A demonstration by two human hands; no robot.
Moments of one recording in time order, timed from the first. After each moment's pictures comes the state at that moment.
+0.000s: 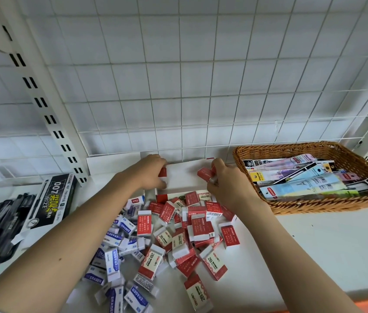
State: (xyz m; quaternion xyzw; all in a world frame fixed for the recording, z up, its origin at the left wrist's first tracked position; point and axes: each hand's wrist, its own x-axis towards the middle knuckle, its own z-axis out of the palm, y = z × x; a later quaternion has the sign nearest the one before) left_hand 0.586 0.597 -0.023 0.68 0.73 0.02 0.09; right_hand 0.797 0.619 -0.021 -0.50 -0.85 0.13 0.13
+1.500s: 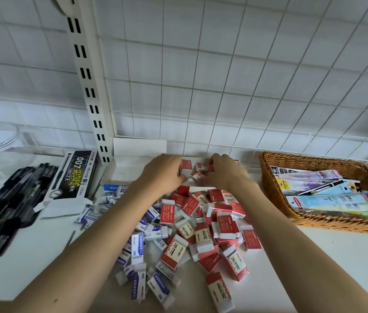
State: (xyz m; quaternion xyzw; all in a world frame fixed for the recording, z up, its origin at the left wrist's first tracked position) left_hand 0.587 0.555 -0.037 0.62 0.76 0.19 0.07; right_hand 0.728 0.647 -0.029 -0.49 -0.87 0.09 -0.01
